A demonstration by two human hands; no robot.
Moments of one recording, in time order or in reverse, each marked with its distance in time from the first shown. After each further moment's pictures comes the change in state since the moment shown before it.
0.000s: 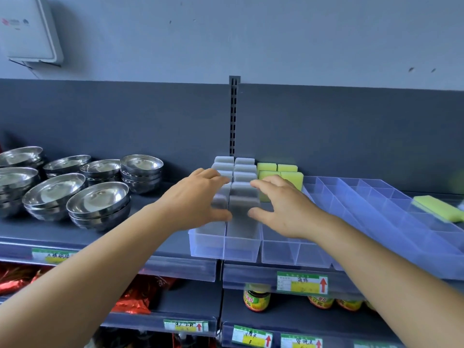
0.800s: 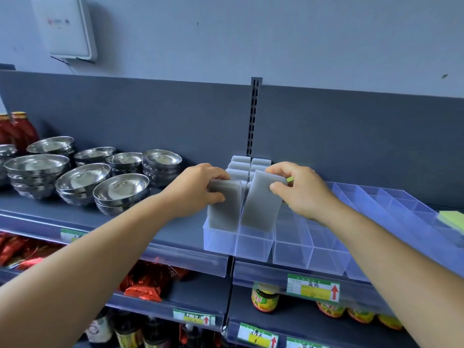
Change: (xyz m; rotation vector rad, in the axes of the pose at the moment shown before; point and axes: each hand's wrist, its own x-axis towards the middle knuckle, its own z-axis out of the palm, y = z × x) left_hand -0.003 -0.034 0.001 -0.248 0.114 -0.117; right_hand 0.019 -0.002 -0.013 0.428 0.171 0.063
